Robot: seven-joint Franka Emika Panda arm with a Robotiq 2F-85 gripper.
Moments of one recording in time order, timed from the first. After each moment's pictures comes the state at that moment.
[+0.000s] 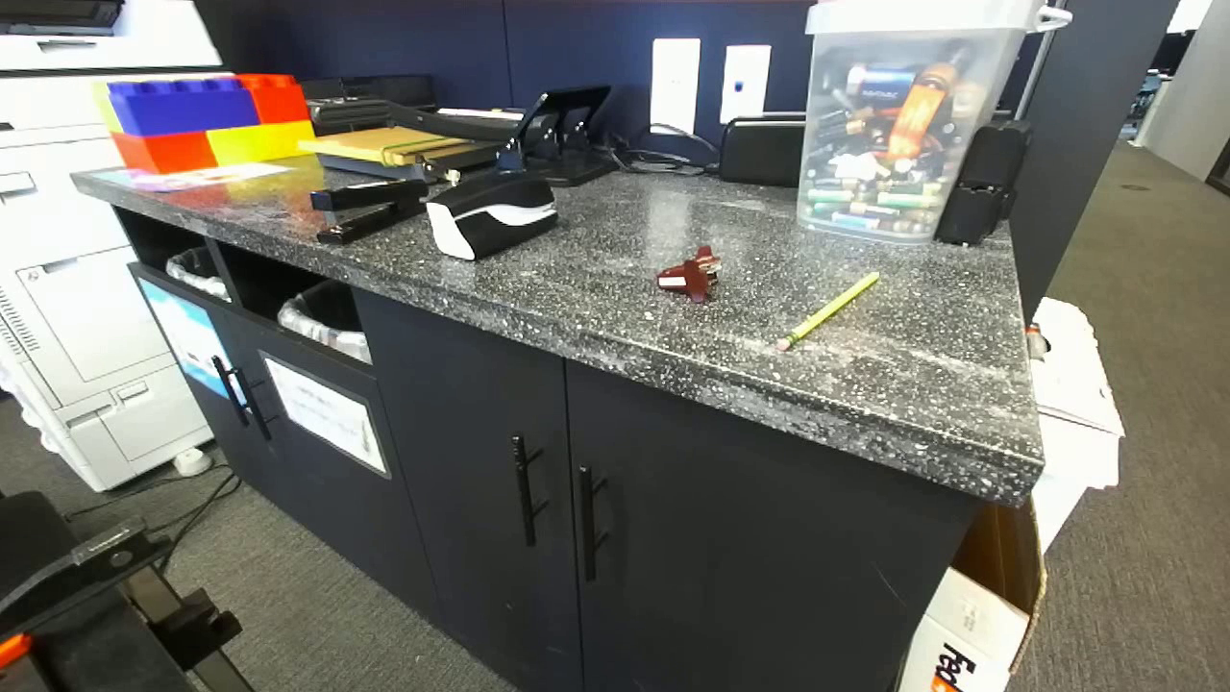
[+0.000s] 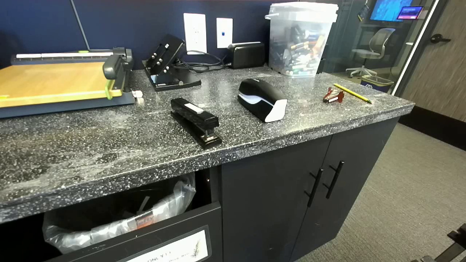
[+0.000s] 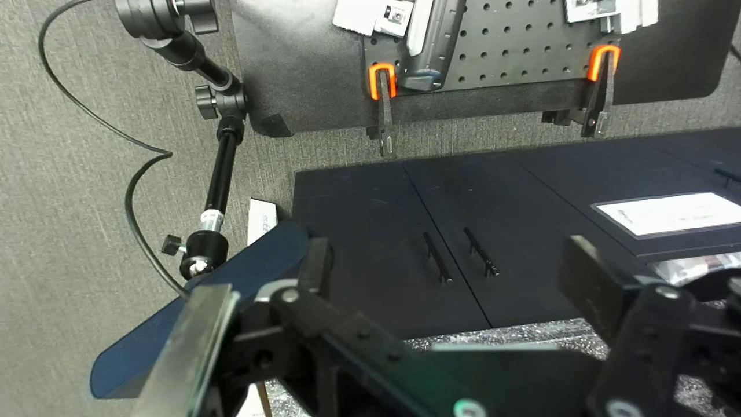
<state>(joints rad) -0.17 -0.85 -0.35 -2.63 -0.14 1.87 -0.36</state>
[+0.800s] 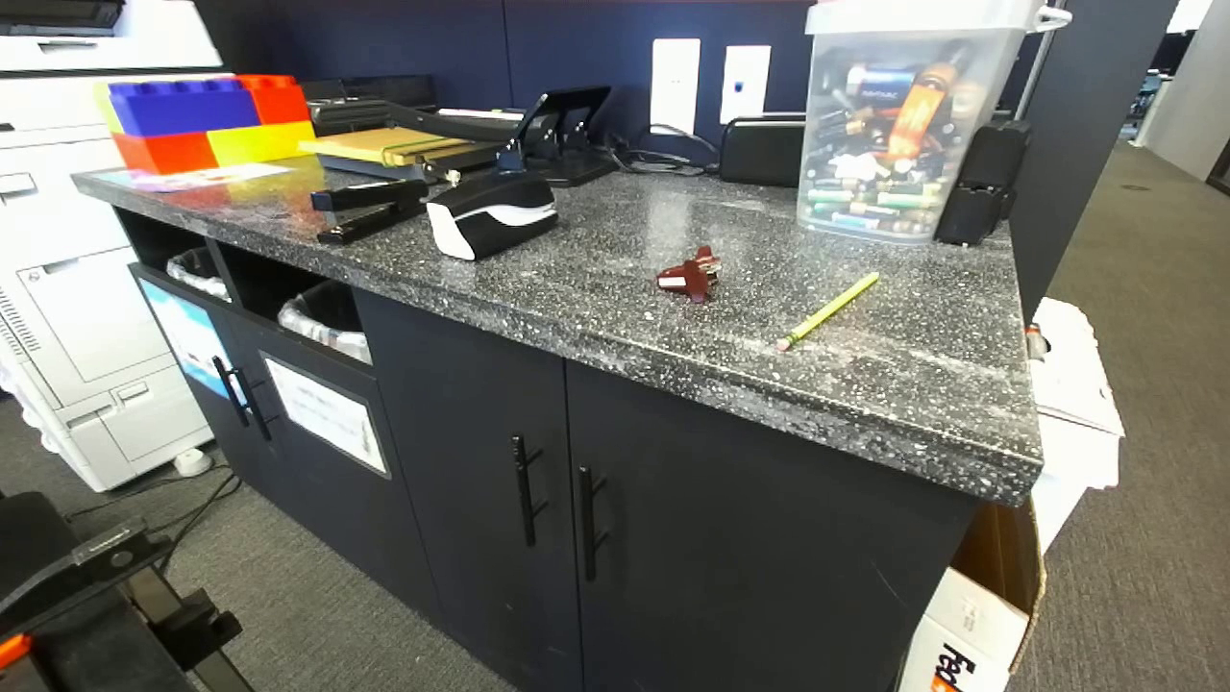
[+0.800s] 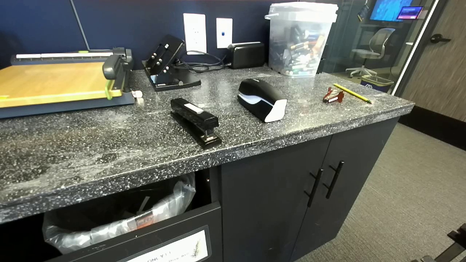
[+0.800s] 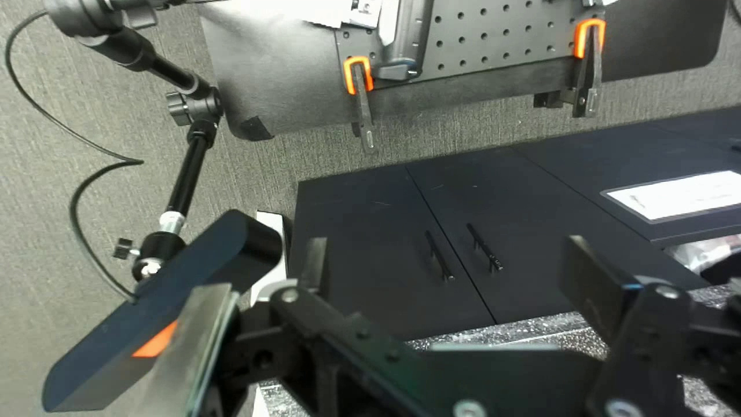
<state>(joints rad) -0.15 -0.80 -0.25 -2.63 -0.09 1.91 -0.21</state>
